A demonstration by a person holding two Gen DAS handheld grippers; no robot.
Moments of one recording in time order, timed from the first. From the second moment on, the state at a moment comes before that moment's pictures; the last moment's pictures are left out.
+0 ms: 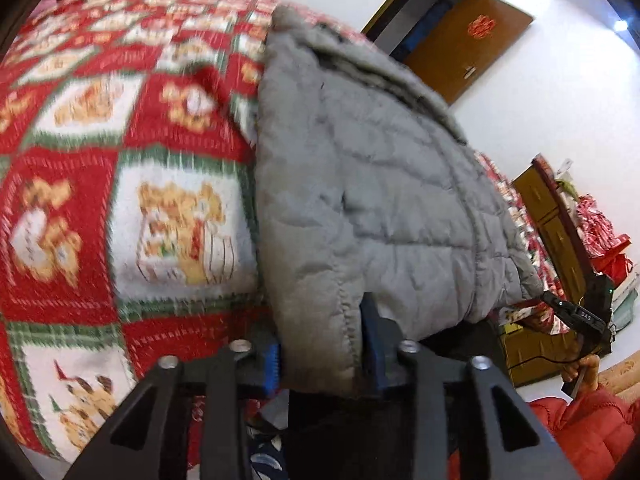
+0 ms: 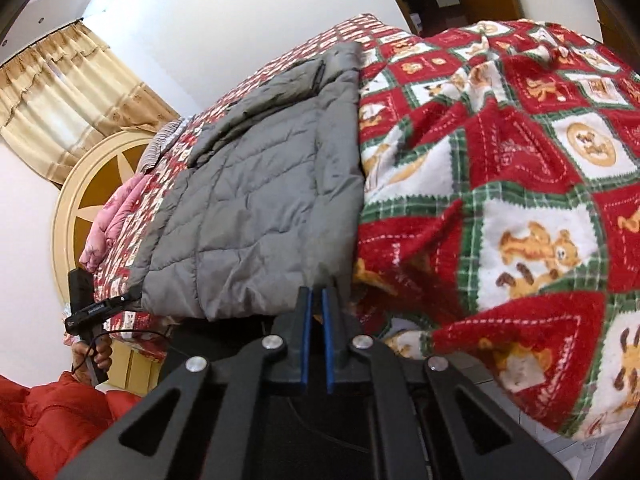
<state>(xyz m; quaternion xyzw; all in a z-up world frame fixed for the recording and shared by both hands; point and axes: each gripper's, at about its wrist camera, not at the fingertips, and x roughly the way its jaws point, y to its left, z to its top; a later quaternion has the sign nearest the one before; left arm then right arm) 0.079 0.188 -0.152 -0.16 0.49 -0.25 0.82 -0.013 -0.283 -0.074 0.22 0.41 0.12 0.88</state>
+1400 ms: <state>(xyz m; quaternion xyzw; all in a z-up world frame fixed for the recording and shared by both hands) 0.019 0.178 -0.044 -0.19 0.36 -0.40 0.82 -0.025 -0.283 -0.031 0.28 0.37 0.19 0.86</state>
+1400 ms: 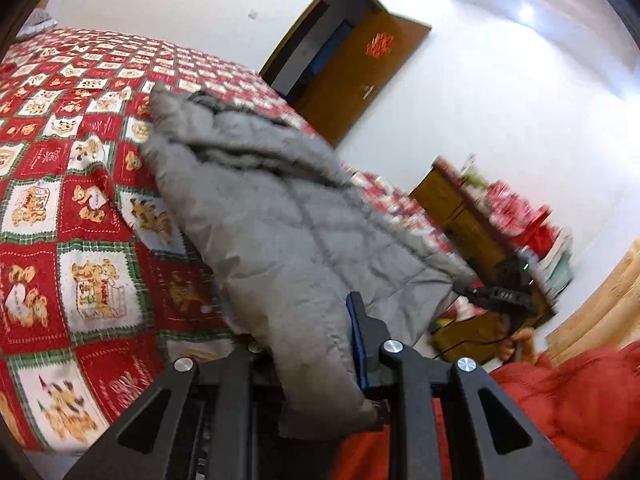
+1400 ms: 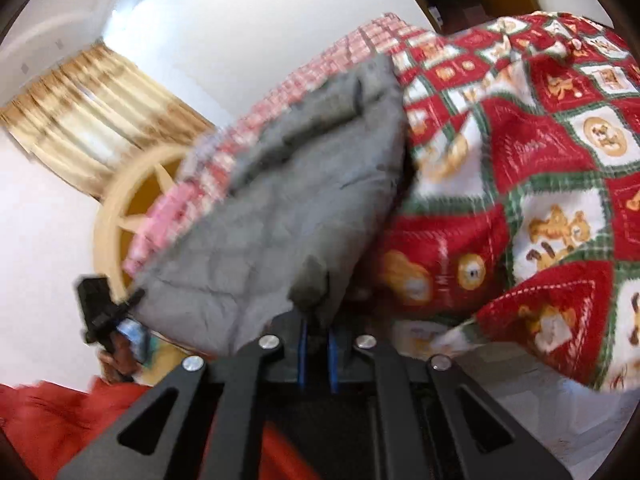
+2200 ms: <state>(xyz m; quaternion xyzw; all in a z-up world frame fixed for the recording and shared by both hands) 0.245 0.169 0.031 -0.27 0.32 -0.26 0.87 0.207 -0.288 0.098 0.24 0.26 0.15 0.92</state>
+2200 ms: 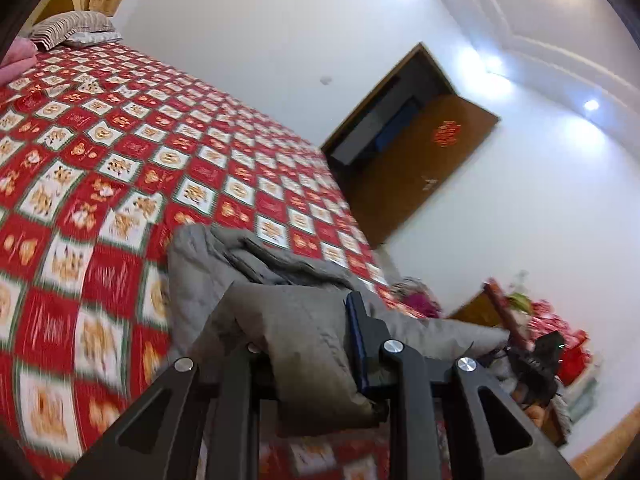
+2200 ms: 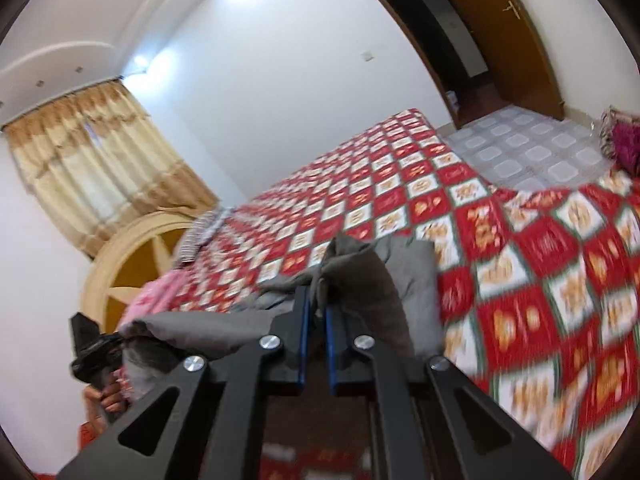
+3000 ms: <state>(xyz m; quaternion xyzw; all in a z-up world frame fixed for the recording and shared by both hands) 0.366 0.149 -0.076 -0.24 0.33 -0.15 0.90 0.386 -0.273 -0.009 0.20 0.29 0.04 0.94</state>
